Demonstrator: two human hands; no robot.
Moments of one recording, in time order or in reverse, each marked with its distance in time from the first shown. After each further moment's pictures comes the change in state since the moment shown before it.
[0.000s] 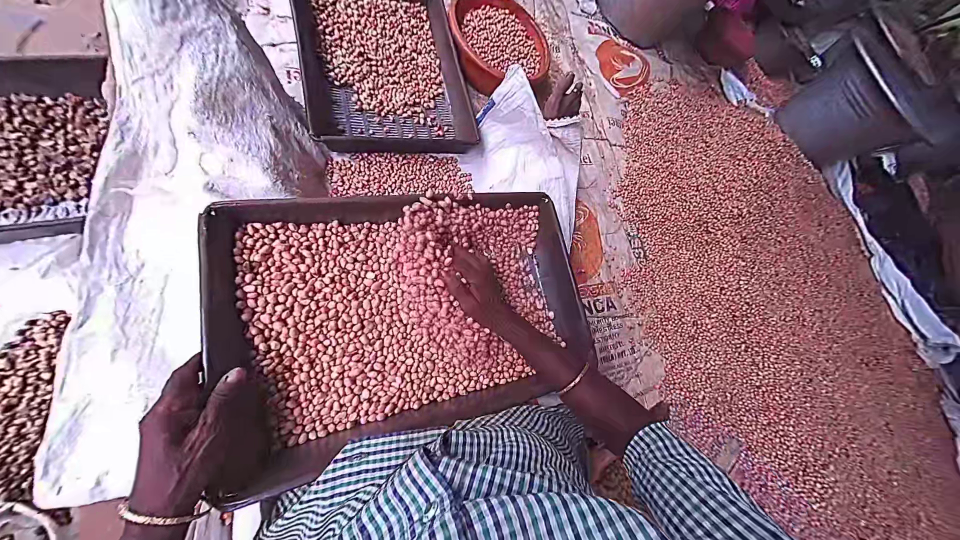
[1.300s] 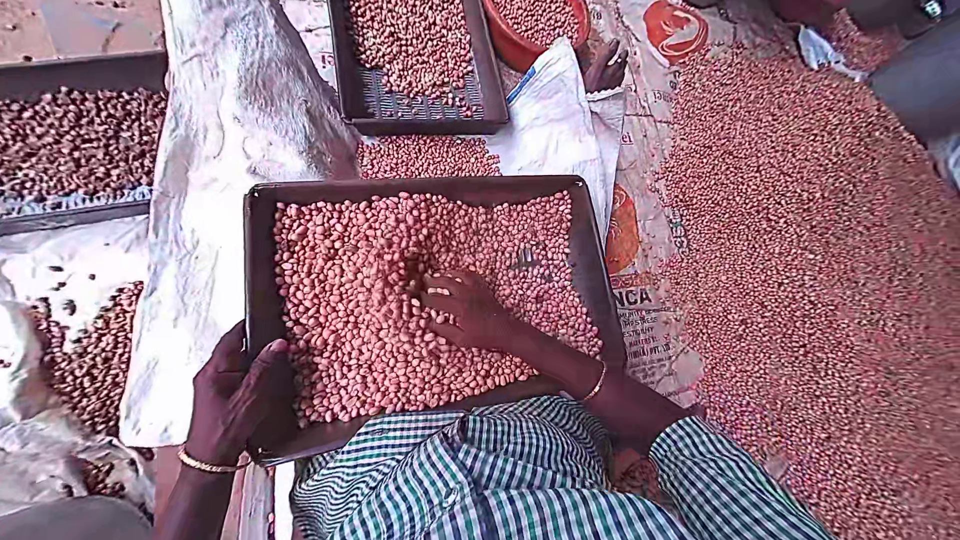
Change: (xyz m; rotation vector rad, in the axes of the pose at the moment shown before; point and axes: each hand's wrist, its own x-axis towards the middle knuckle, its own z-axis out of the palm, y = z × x) left_hand 0.001 0.015 0.000 -0.018 -0.014 -0.022; right_hand -0.014 -0.034 0.017 0.013 -0.360 -0.185
